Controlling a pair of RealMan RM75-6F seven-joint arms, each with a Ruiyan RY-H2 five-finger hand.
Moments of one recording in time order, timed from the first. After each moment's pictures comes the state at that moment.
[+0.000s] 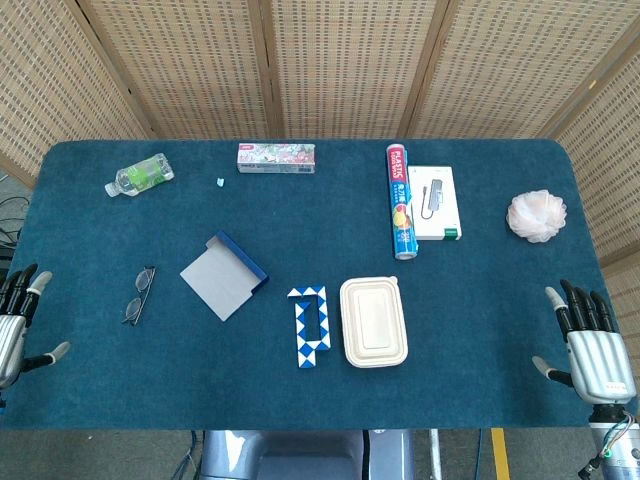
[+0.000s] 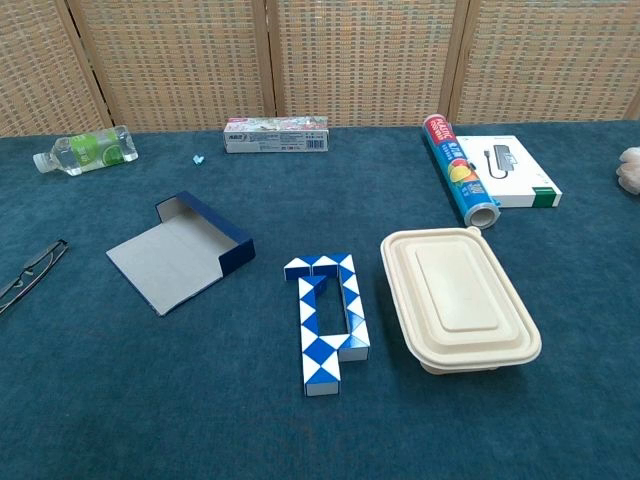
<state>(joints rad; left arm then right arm) -0.09 -1.12 -0.05 -1.61 1.47 1.48 0.09 0.08 -1.14 0.06 -1.60 -1.50 1.49 -0.13</state>
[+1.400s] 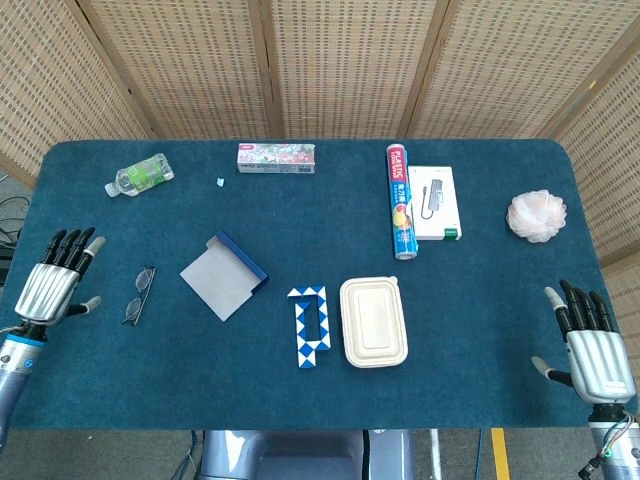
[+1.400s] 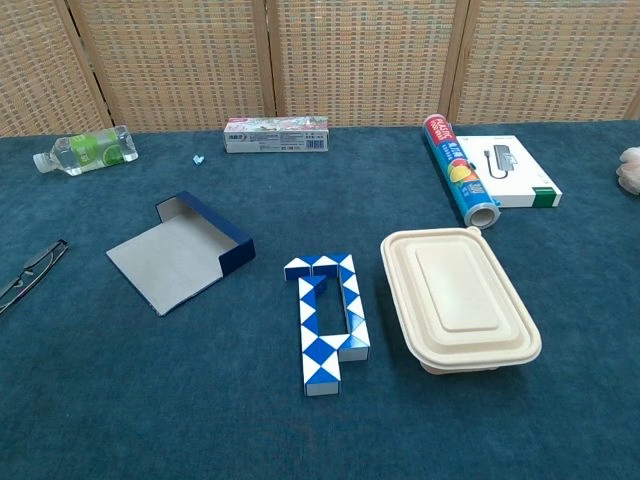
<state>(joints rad) -0.37 -1.65 -0.03 -0.45 1.63 1.39 -0.41 0.08 -1.14 0.06 -1.60 -1.50 1.48 -0.13</state>
